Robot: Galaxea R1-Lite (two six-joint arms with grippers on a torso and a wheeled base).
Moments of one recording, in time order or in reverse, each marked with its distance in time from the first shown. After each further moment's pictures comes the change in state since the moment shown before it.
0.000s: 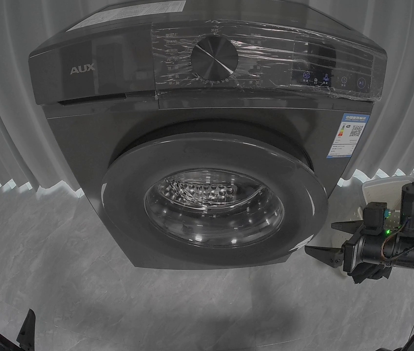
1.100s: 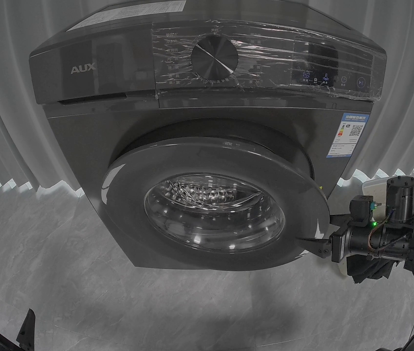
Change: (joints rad) left arm -0.001 0.000 0.000 0.000 0.000 0.001; right arm -0.019 0.128 -0.072 -0.057 0.044 -0.003
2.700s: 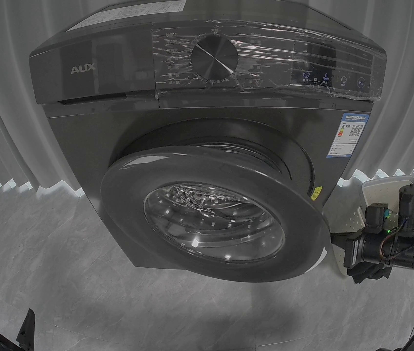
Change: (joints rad) left arm 0.001 0.000 0.000 0.000 0.000 0.000; right arm -0.014 -0.118 0.069 0.096 -0.136 0.100
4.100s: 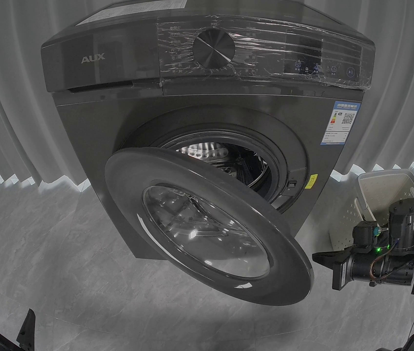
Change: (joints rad) left arm -0.001 0.000 0.000 0.000 0.000 0.002; right arm 0.146 0.000 0.052 -0.005 -0.059 0.011
